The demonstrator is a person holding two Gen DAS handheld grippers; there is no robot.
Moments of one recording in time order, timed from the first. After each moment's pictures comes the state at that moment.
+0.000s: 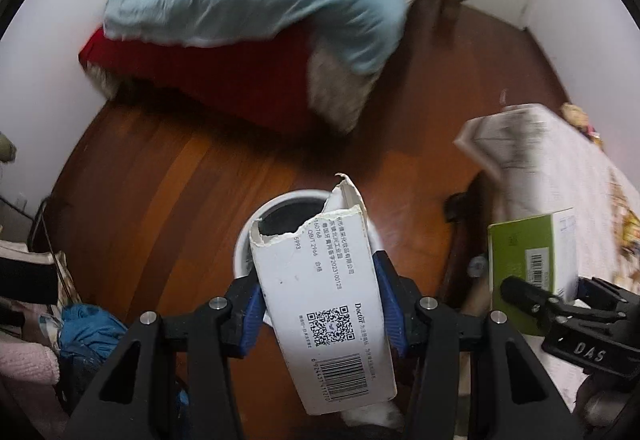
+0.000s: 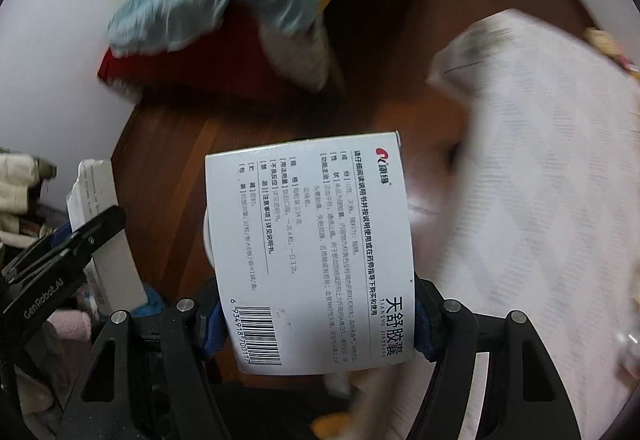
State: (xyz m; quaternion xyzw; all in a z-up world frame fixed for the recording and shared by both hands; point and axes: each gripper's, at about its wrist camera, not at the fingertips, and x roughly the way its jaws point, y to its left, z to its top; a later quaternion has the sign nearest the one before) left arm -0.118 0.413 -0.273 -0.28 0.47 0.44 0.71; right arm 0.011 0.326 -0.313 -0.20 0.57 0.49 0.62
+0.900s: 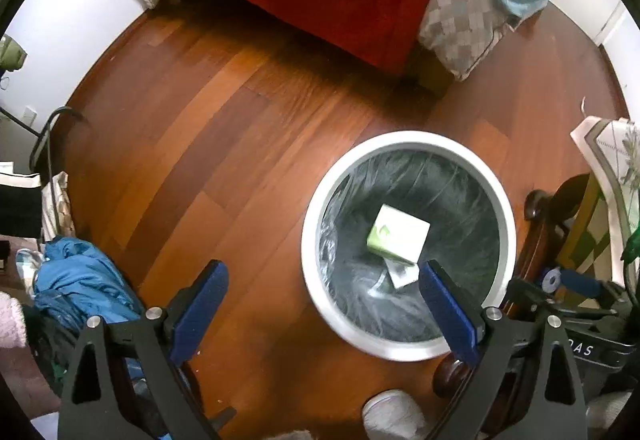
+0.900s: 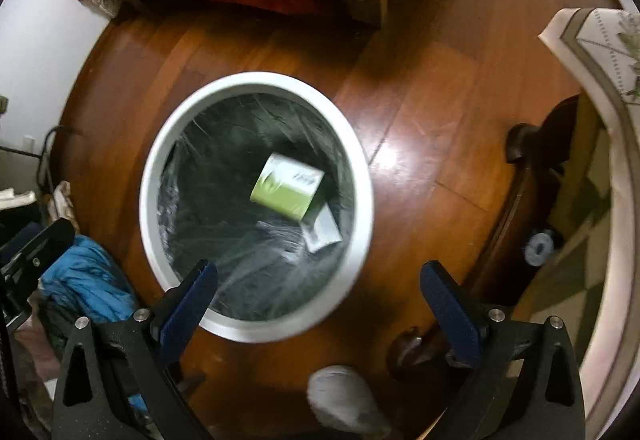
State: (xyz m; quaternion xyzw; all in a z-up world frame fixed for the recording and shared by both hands) left arm -0.204 0.471 -0.408 -0.36 0.50 0.49 0.61; right arm -0.054 0.448 -0.487 -0.33 0.59 0.47 0.57
